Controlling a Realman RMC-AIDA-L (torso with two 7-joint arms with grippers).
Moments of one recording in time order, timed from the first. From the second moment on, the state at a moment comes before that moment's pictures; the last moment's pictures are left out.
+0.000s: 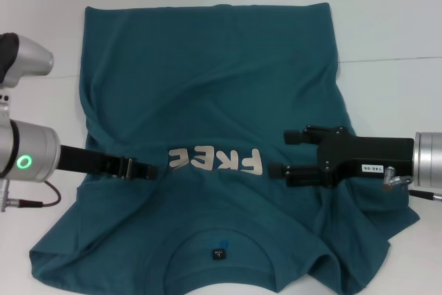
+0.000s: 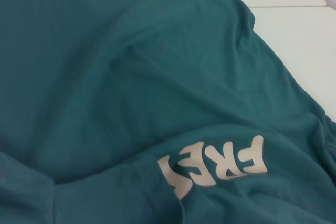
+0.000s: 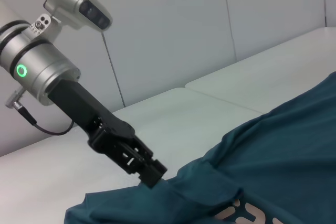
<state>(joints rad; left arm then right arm) -0.58 -2.17 1.01 1.18 2.42 1.40 -2.51 0.51 2.05 -0.93 -0.70 -1.80 -1.41 1.47</state>
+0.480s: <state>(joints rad) -0.45 -2.16 1.05 1.29 2.44 1.28 -2.33 0.50 2.04 -0.92 -0.70 -1.80 -1.41 1.47</state>
